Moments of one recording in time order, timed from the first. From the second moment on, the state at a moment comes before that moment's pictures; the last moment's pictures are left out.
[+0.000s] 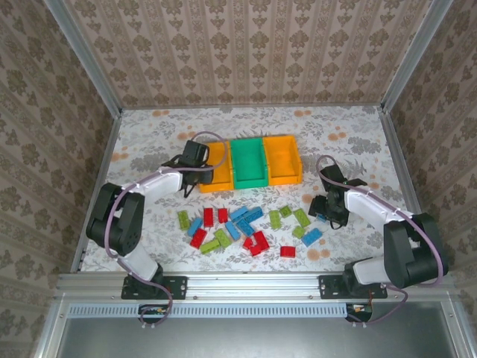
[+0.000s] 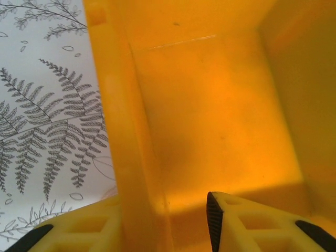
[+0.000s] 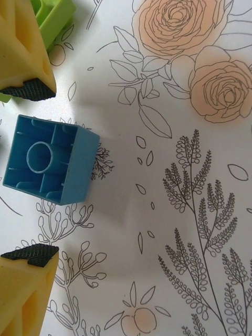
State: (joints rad) left arm -0.47 1.64 0.97 -0.28 -0.12 -0.25; right arm 0.20 1.37 0.71 -0.74 0.05 0.58
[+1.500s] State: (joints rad) left arm -0.65 1.07 0.57 -0.28 -0.22 -0.27; right arm 0.58 1.98 1.63 -0.70 0.12 0.49
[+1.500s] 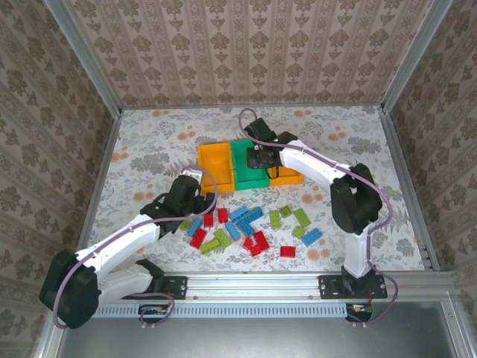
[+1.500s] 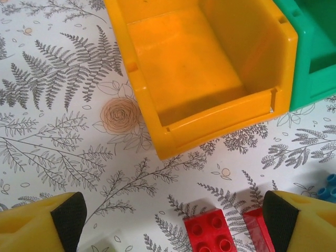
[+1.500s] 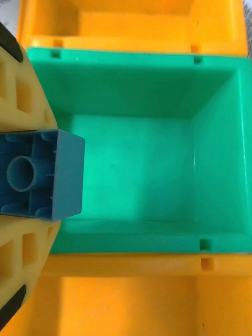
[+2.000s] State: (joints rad) left arm -0.67 1.06 0.55 -0.31 -0.22 -0.28; right arm 0.59 2.08 1.73 -0.73 0.12 0.47
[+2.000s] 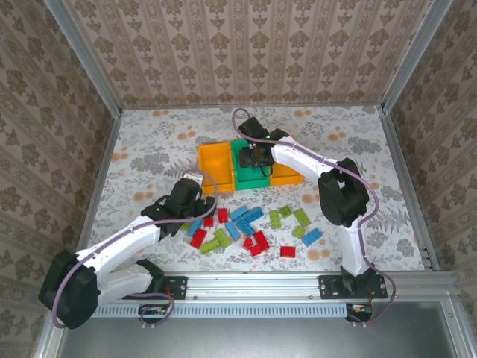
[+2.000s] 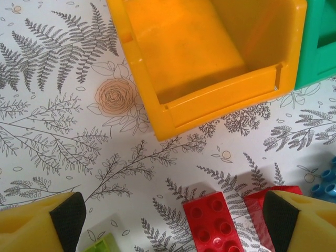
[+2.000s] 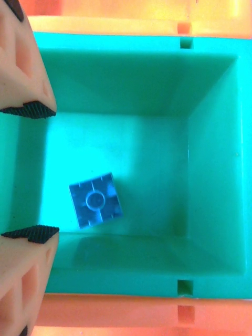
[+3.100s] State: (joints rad) left arm -0.50 1.27 0.57 -0.51 -0.20 -0.57; right arm 0.63 1.70 1.34 -0.60 0.22 0.42
